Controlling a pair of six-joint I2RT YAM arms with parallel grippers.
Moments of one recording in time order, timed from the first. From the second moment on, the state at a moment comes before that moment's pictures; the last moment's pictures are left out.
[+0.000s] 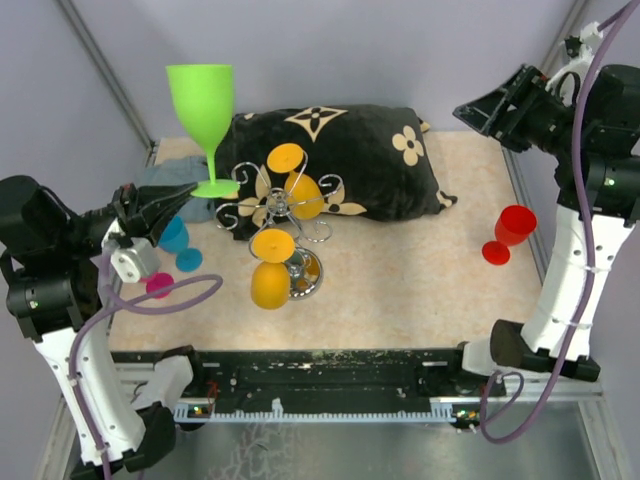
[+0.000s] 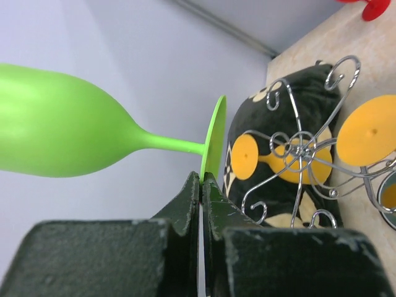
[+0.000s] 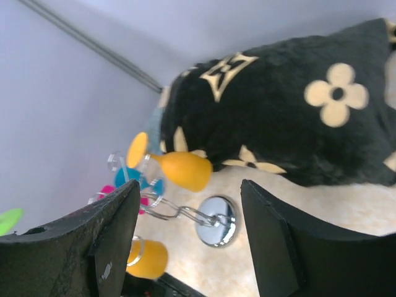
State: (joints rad) left arm 0.25 0.92 1.66 -0.79 1.38 1.15; right arm -0.19 1.38 2.18 -1.08 -0.64 0.45
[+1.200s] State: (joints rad) left arm 0.04 1.29 1.59 0.36 1.24 -0.24; right arm 0.22 1.58 2.18 -0.56 -0.87 0.92
